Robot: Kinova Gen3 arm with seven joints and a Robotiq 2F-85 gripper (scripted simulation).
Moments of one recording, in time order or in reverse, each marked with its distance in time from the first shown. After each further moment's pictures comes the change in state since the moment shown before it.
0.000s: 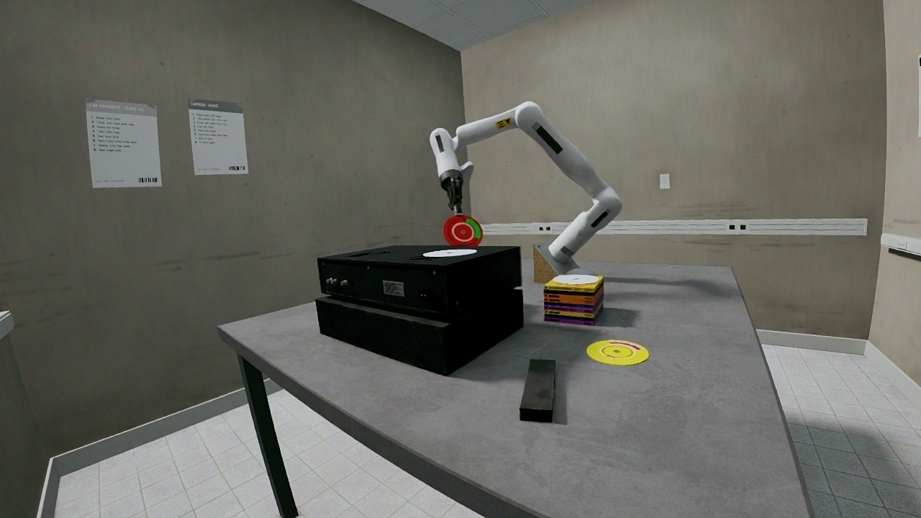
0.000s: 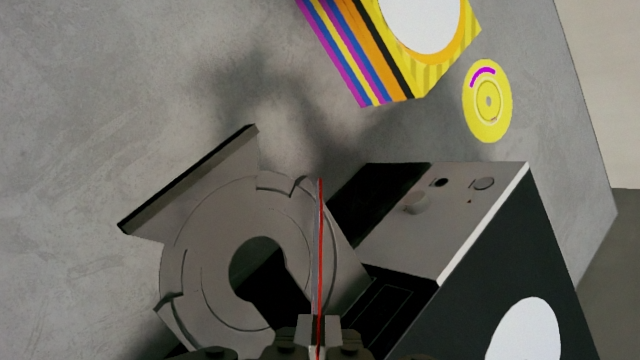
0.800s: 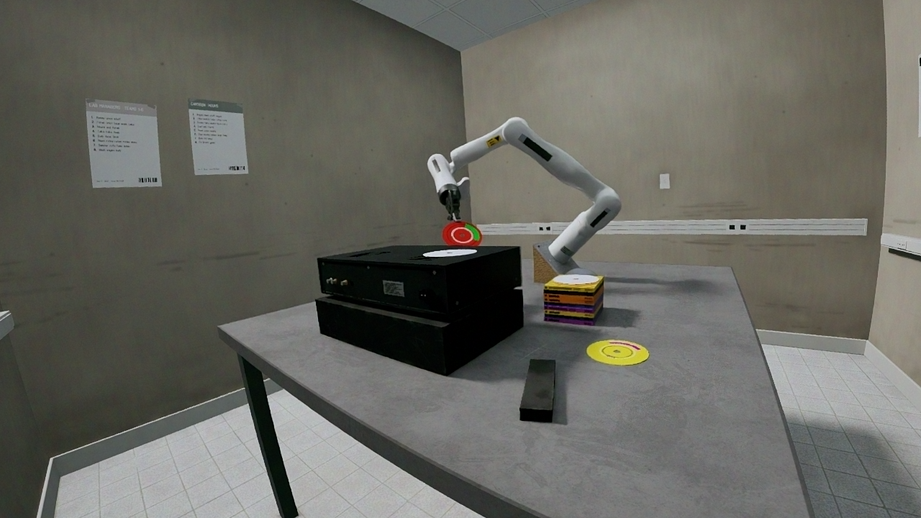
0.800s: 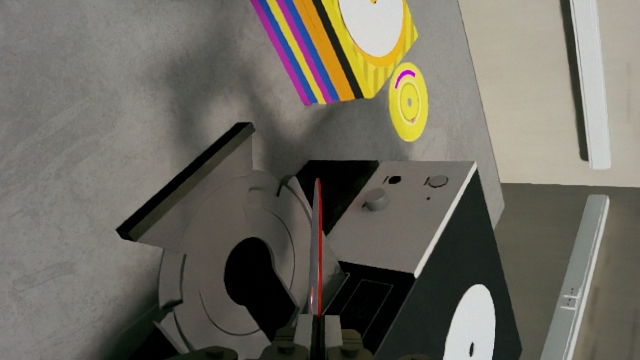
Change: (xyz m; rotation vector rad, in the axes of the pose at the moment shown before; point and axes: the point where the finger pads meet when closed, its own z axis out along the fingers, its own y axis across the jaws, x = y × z) arm 0.000 -0.035 0.002 -0.253 -0.004 0.003
